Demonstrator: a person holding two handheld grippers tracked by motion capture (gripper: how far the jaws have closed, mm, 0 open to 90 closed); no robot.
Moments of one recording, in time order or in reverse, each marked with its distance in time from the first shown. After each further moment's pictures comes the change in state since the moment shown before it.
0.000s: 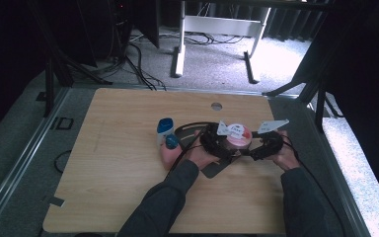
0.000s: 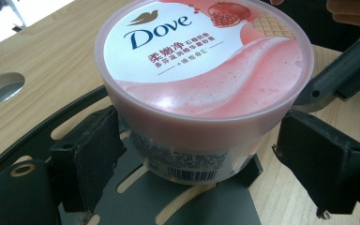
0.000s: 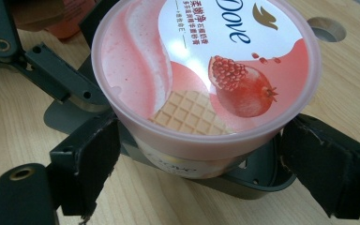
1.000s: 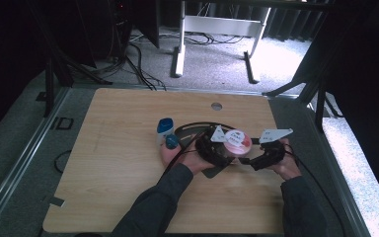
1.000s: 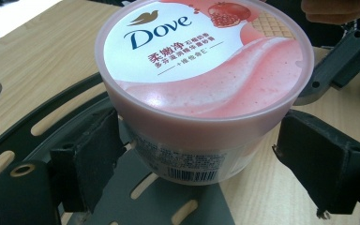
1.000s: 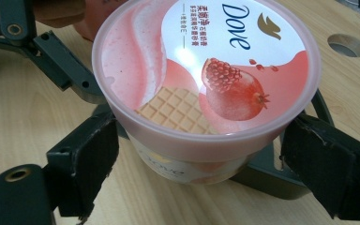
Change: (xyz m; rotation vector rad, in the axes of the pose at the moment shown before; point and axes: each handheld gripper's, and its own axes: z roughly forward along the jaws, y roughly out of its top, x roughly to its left) left arm -0.012 -0.008 -0.028 -0.017 -0.085 0.056; right arm 0.035 -0.004 -0.014 -0.053 0.018 -0.028
